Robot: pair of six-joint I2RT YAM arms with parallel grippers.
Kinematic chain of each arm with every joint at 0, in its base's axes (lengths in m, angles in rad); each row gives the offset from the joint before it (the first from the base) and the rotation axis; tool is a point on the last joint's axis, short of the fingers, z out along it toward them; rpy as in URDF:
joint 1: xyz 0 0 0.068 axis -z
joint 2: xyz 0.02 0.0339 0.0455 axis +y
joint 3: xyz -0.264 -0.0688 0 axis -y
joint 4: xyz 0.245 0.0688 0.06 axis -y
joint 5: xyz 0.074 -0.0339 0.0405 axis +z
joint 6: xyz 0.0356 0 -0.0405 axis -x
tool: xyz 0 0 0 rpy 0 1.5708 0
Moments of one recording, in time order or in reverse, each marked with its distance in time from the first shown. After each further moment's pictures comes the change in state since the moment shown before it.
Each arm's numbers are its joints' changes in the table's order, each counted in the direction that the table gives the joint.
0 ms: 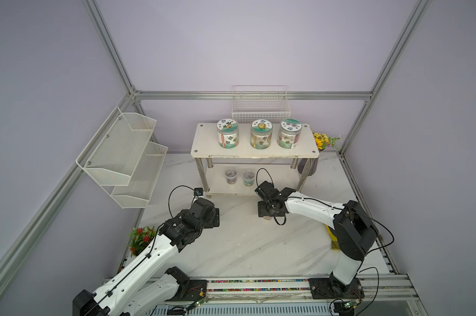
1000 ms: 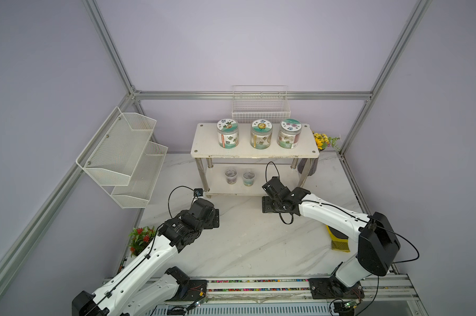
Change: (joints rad) left arm 0.000 -0.008 0.000 -0.017 -0.009 0.001; right arm 0.000 -0.191 -0.037 -0.002 -0.024 0.033
